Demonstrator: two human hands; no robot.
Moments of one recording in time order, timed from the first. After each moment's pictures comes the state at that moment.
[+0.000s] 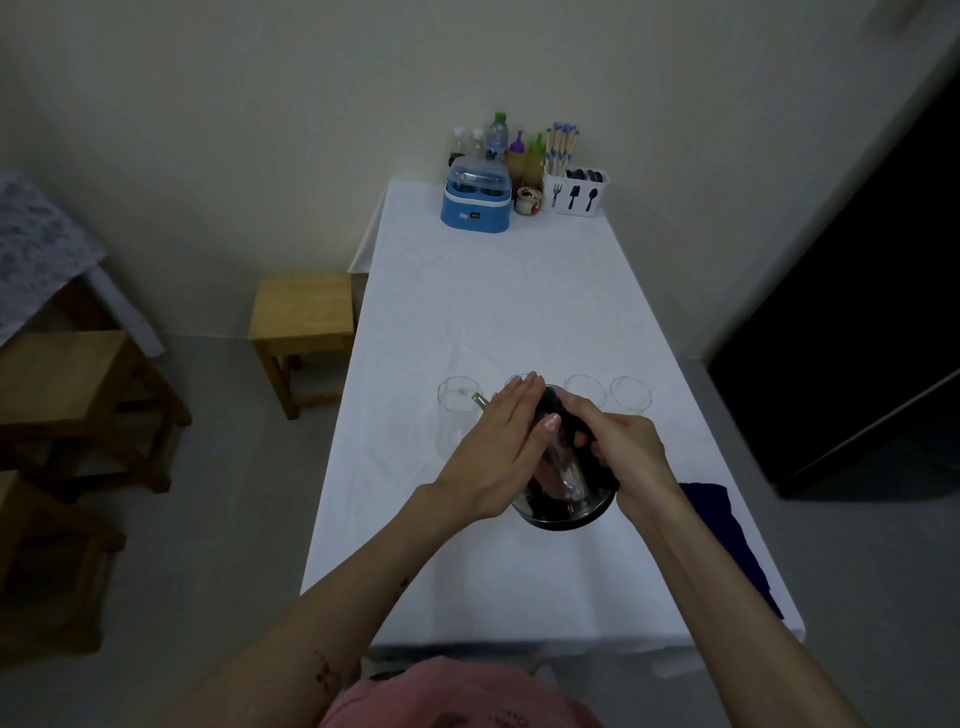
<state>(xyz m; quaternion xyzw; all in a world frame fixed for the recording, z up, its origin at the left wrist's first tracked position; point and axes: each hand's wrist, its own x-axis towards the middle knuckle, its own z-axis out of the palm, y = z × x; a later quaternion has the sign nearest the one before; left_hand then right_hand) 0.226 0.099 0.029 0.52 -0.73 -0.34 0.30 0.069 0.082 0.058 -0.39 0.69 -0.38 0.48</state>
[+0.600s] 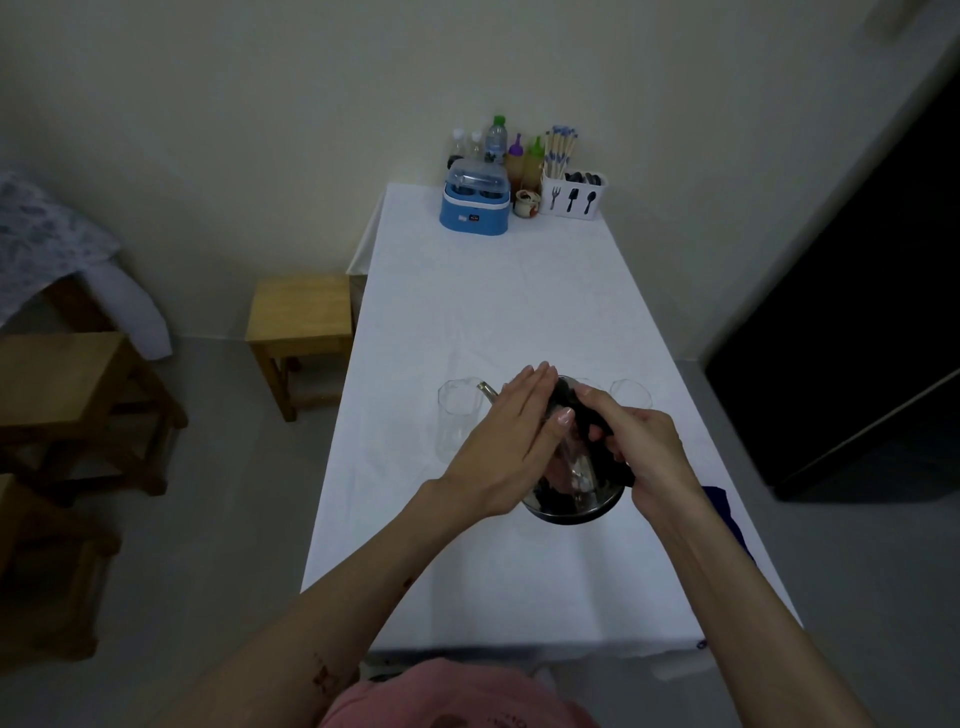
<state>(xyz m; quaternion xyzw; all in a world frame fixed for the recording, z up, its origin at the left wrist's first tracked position) 0.222 0.095 0.042 0.50 -0.73 -0.33 0.31 0.065 0.084 0.077 -0.39 0.68 -0.39 0.48</state>
